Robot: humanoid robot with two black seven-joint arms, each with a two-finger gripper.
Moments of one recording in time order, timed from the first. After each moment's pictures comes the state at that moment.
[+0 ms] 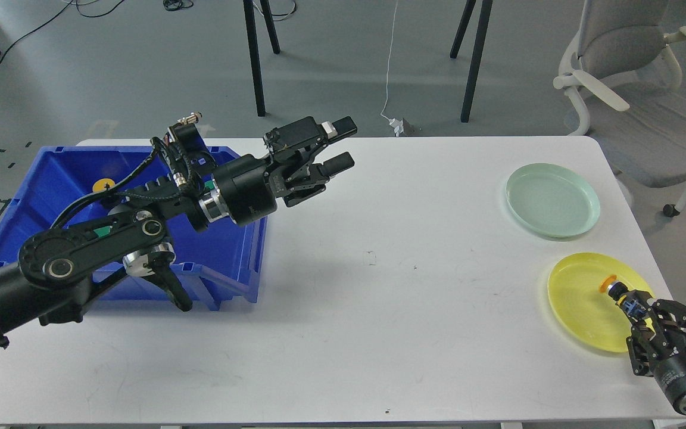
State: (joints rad) left arm -0.82 0.46 -0.36 -1.27 0.67 -0.31 -0.49; right arm -0.24 -0.62 1.06 1.19 -0.46 0.08 0.49
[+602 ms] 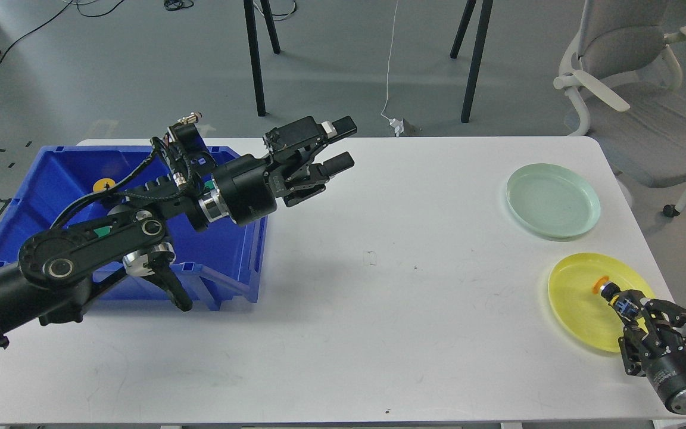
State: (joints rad) left arm -0.82 0.46 -0.36 -1.27 0.67 -0.31 -0.49; right arm -0.23 -0.60 1.06 1.19 -0.46 0.09 0.49
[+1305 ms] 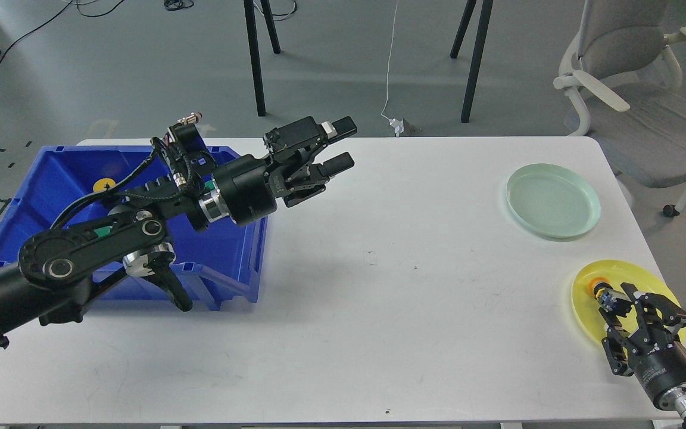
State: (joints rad) left arm -0.82 0.46 -0.36 -1.27 0.67 -0.31 -0.49; right arm -0.23 -0.57 1.07 1.20 -0.43 0.17 0.49
